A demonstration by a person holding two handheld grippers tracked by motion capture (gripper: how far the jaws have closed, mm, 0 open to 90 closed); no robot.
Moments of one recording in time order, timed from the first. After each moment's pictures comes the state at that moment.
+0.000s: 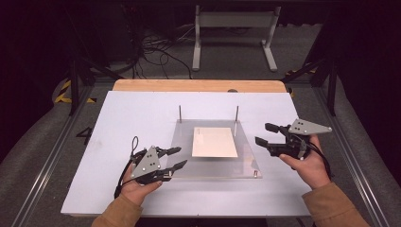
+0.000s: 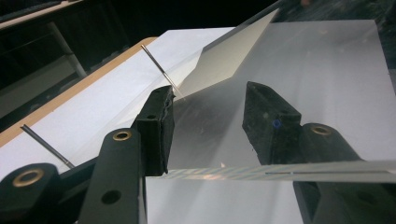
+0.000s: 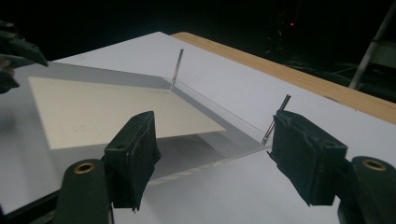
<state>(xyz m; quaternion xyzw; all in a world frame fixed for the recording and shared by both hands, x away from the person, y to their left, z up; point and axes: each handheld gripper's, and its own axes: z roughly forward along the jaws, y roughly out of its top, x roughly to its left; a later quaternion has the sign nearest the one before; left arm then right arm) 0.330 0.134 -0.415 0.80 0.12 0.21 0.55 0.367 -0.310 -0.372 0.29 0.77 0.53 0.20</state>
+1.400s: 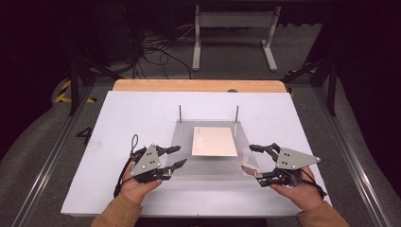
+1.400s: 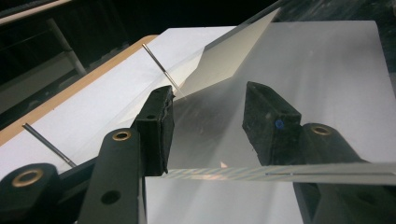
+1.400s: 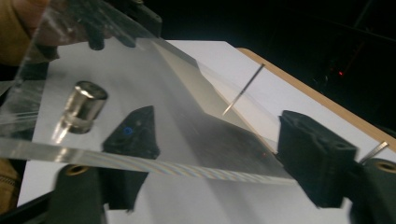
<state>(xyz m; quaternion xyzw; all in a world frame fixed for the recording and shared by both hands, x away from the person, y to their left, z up) 0.332 0.134 -0.410 0.81 0.12 0.20 0.54 0.316 -0.269 -0.394 0.13 0.80 0.55 0.22</state>
